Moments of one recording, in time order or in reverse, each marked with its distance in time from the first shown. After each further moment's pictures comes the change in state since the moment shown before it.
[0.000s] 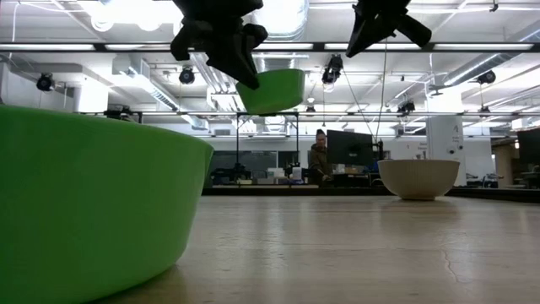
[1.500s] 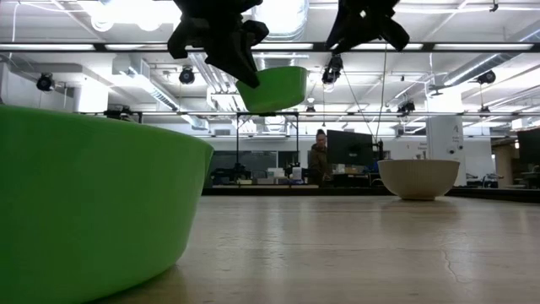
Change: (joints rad) left arm -0.026 0.001 -0.001 0.000 -0.006 0.004; right arm -0.002 -0.001 -0.059 0.219 -0.124 -0.299
